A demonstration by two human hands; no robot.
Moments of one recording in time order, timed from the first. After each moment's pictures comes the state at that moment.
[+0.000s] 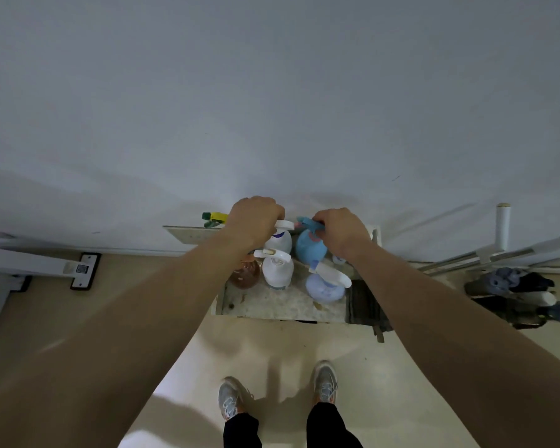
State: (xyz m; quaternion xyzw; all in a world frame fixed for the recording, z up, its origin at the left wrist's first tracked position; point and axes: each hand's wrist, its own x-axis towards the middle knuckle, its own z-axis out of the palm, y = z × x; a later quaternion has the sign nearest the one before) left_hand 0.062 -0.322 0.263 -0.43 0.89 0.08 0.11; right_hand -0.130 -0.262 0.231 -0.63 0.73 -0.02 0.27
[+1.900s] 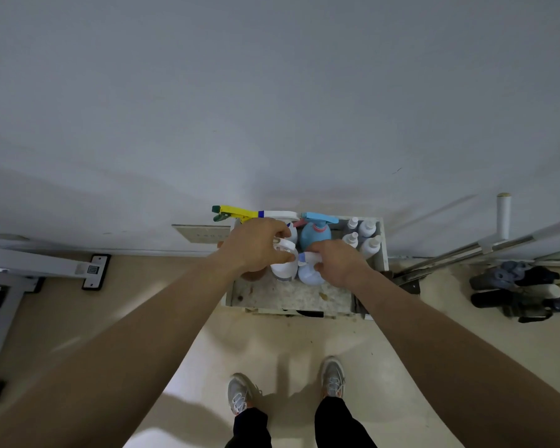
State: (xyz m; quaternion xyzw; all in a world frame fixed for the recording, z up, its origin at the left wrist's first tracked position) left_hand 0.098 -0.269 0.266 -0.45 0.84 0.29 0.02; right_hand -0.097 -0.194 0.229 -0.64 0.69 0.03 0.33
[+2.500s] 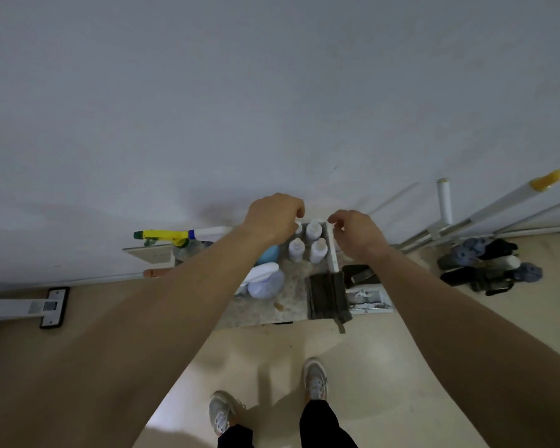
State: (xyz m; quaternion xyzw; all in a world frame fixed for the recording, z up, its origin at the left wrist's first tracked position) left_hand -0.083 -0.297 0.256 -0.39 0.90 0.20 0.08; right_hand -0.255 -0.192 0.223 -0.51 0.80 -0.12 0.28
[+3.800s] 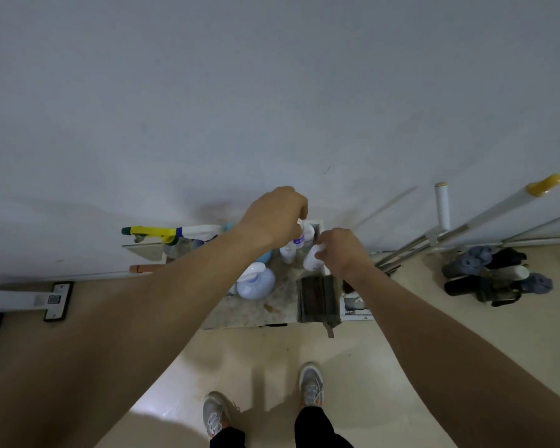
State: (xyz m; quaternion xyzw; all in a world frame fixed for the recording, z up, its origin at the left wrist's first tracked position) left_hand -0.103 -0.268 0.290 -0.39 0.90 0.20 0.04; right_hand -0.244 -0.179 0.214 -0.52 0.79 -0.01 0.33
